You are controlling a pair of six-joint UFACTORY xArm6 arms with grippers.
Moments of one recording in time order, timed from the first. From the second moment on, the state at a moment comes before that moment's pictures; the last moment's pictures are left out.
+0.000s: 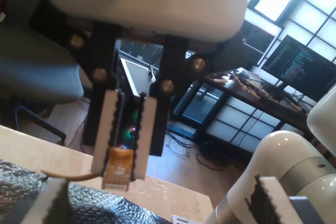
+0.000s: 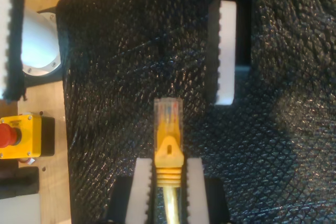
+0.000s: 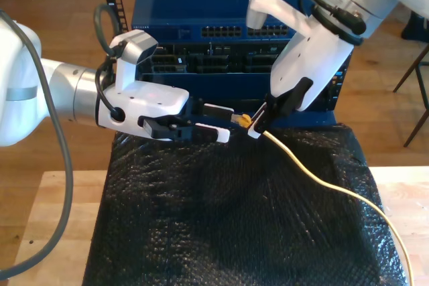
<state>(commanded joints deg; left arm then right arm) 7.8 -11.7 -47.8 -73.7 102.1 -267.3 15.4 -11.1 -70.9 32.7 87.6 -64.0</state>
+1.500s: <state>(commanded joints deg) 7.6 -12.5 -50.9 -70.9 100.1 -265.6 21.6 -15.3 -71.0 25.5 82.8 -58.3</state>
